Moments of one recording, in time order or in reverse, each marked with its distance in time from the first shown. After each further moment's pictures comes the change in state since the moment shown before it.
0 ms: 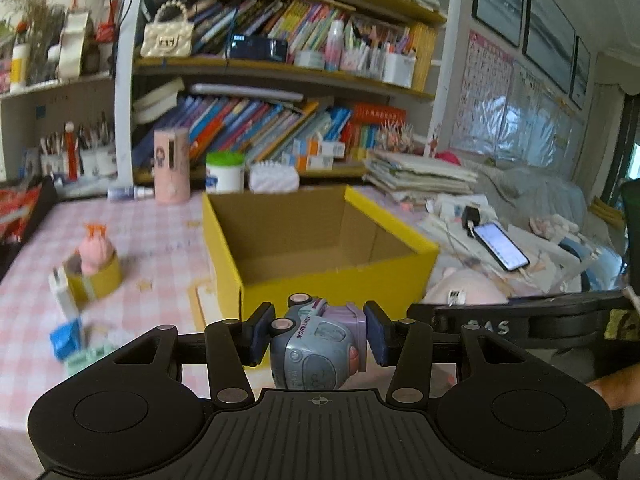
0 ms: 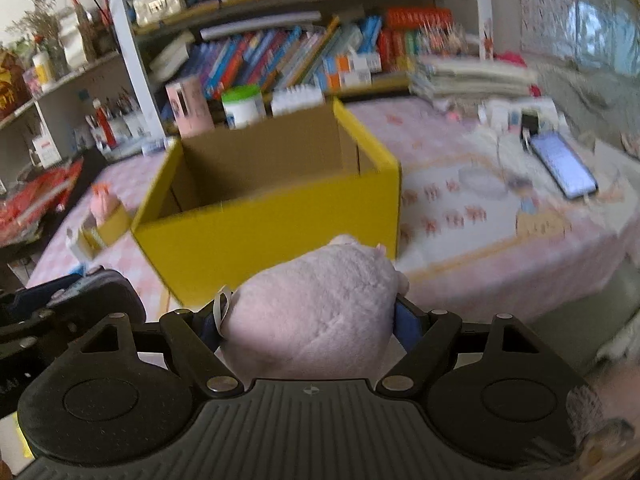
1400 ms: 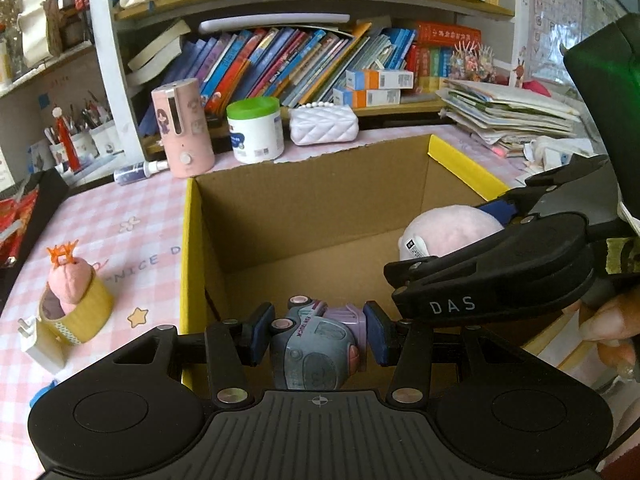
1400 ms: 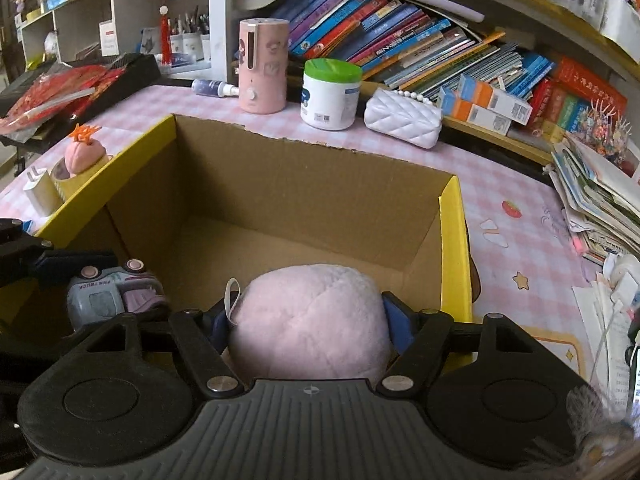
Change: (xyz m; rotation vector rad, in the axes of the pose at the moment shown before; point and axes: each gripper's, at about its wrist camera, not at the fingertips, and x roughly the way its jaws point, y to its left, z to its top) left arm 0.170 -0.005 0.038 0.059 0.223 0.234; right arm 0.196 -0.003 0.110 -0.466 0.156 0.190
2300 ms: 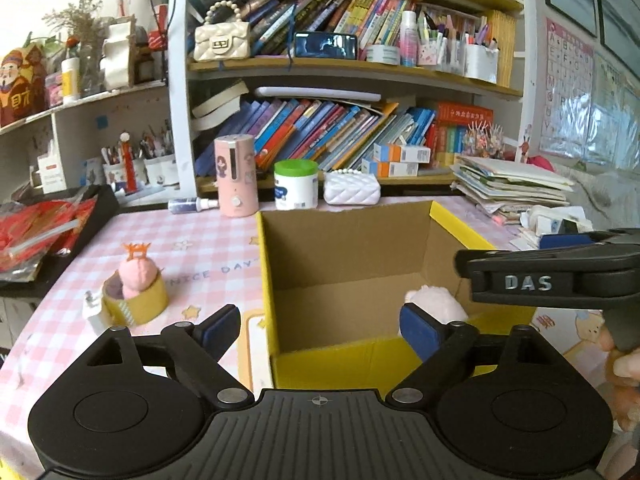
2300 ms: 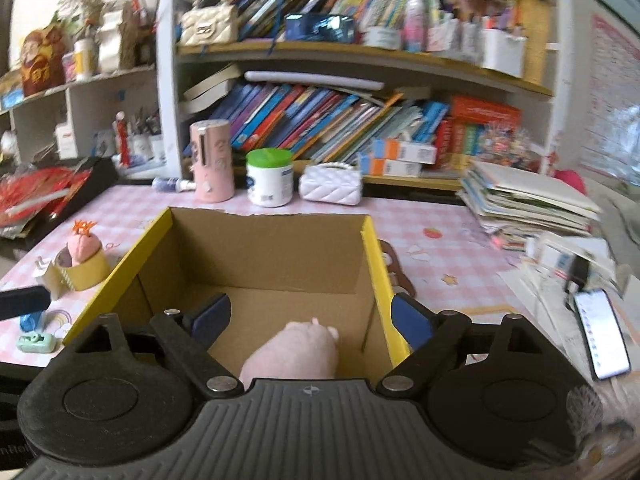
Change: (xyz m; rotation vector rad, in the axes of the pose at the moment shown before) left arm -0.097 0.016 -0.041 -0.106 -0.211 0.043; right arm -0.114 0.030 -0.048 0.226 -0.276 -0.199
